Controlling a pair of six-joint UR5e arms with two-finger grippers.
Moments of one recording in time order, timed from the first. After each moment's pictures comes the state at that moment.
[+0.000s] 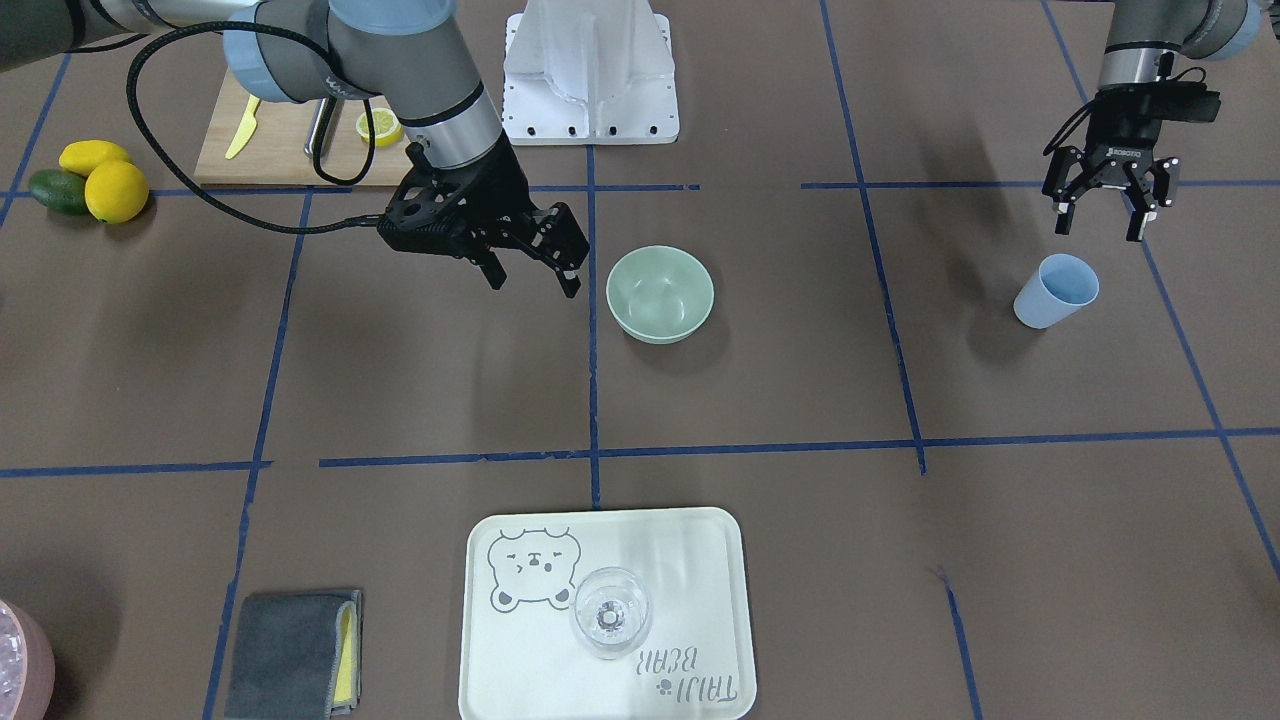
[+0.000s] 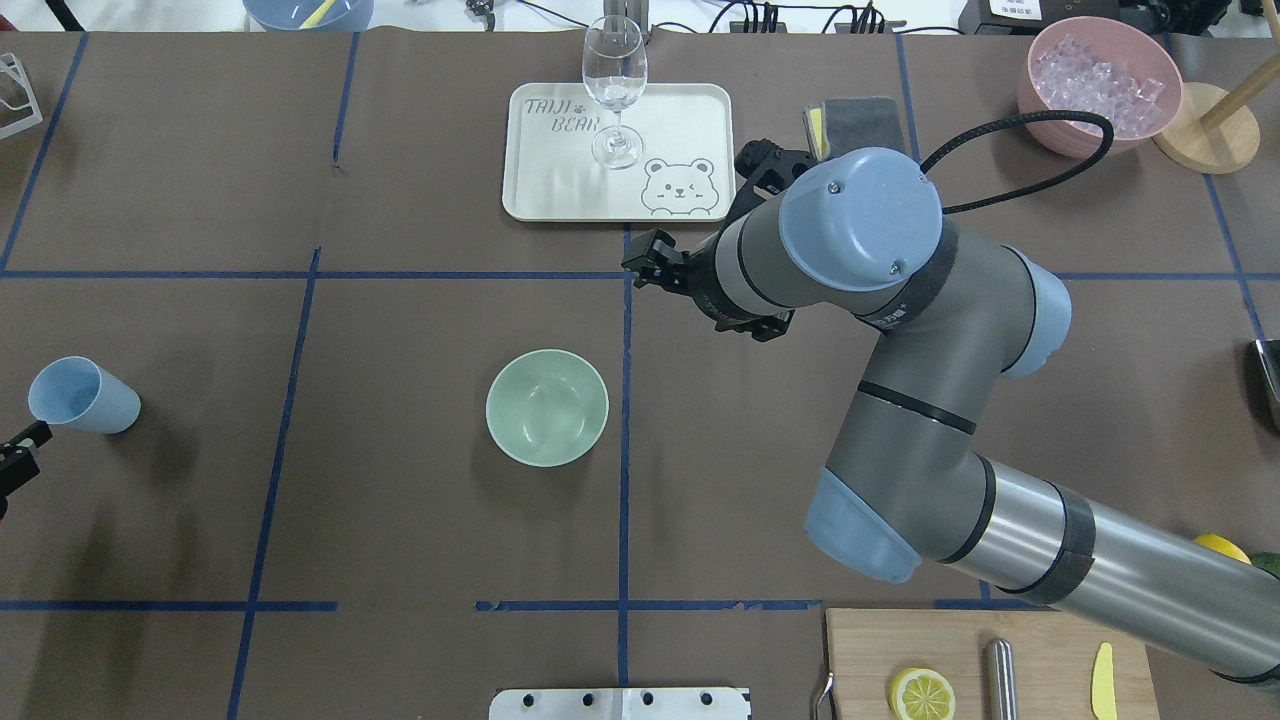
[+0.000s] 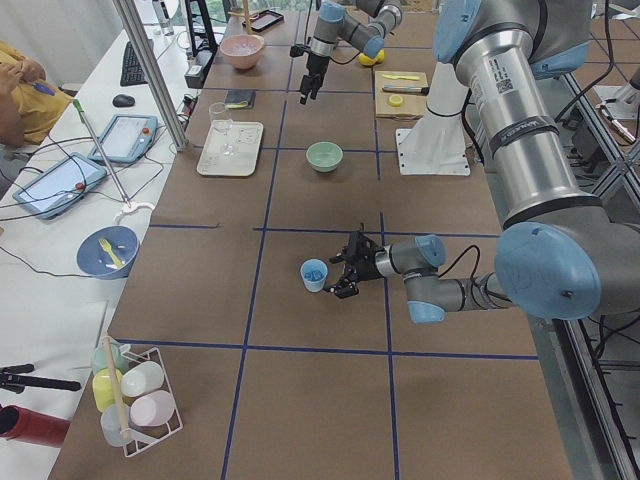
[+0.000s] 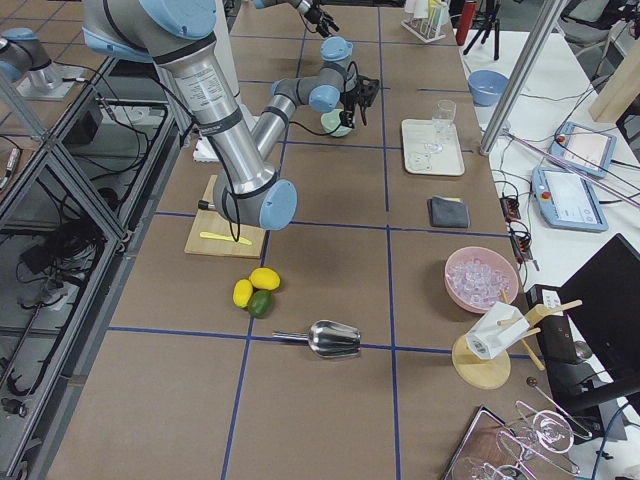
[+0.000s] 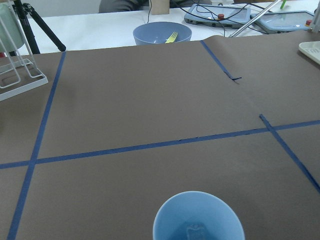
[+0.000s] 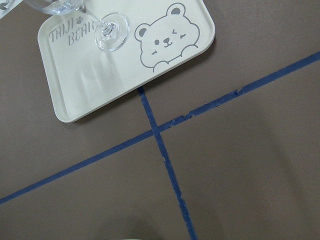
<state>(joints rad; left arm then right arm) -0.21 -1.03 -1.69 -3.08 -0.81 -1.20 0.58 -0.95 1.83 -1.37 1.79 1.67</state>
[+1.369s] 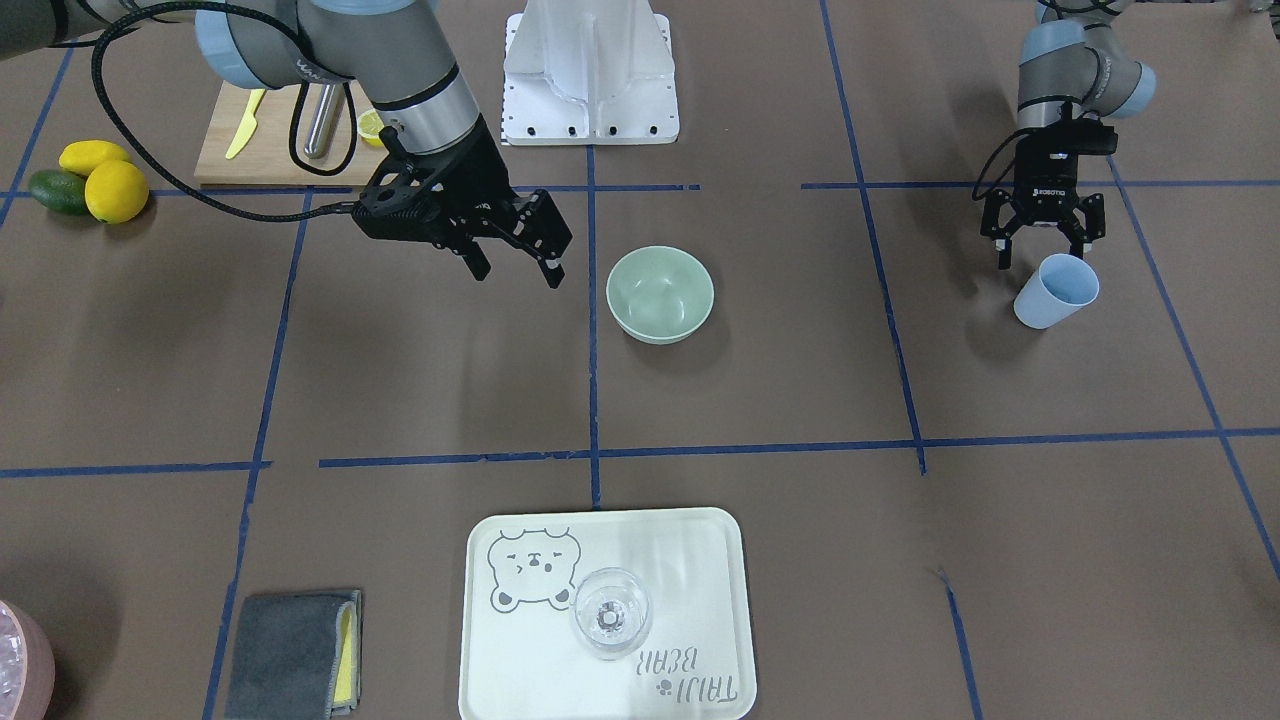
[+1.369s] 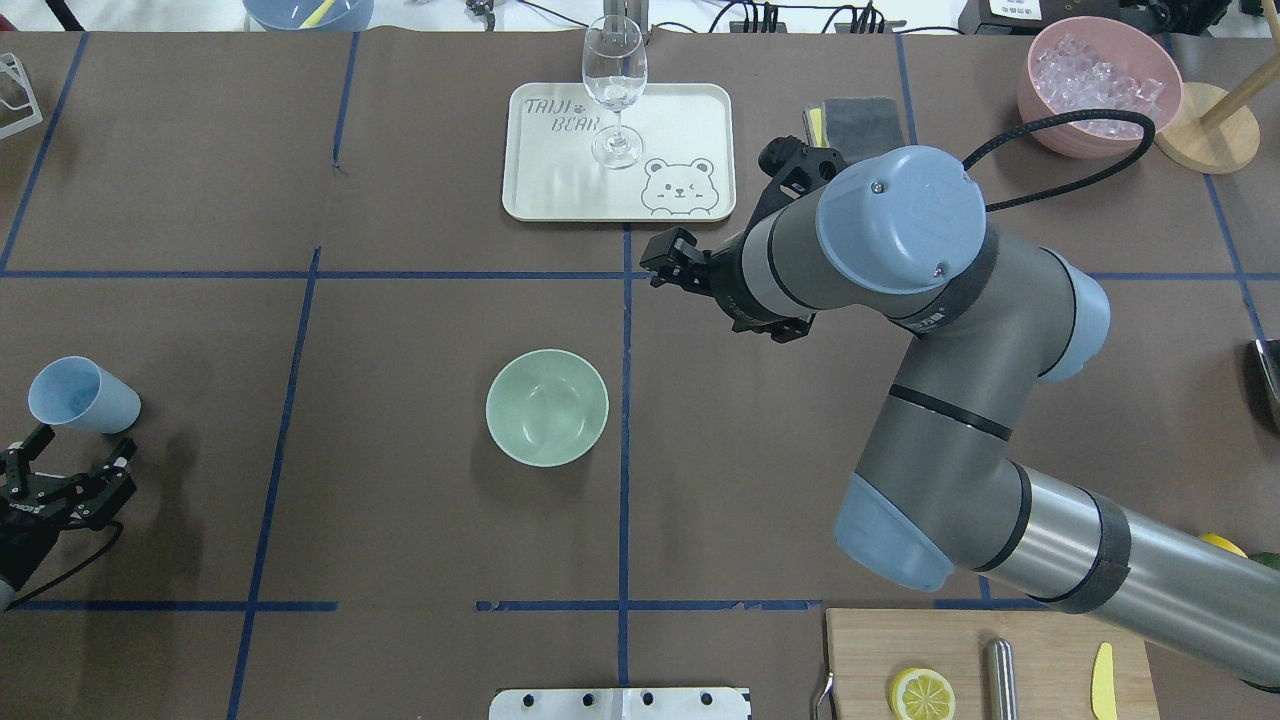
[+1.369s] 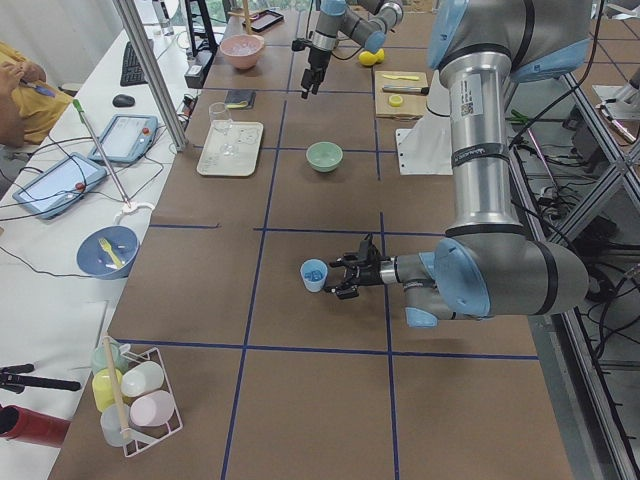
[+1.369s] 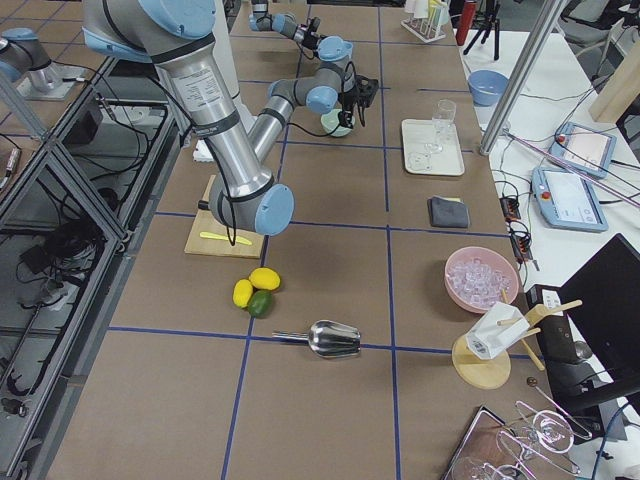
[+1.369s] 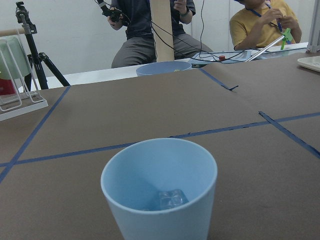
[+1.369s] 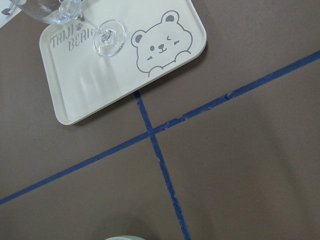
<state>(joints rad) -0.06 -1.26 -1.44 -3.09 -0.48 -1.15 0.59 -0.99 1.88 -1.38 1.79 1.67</state>
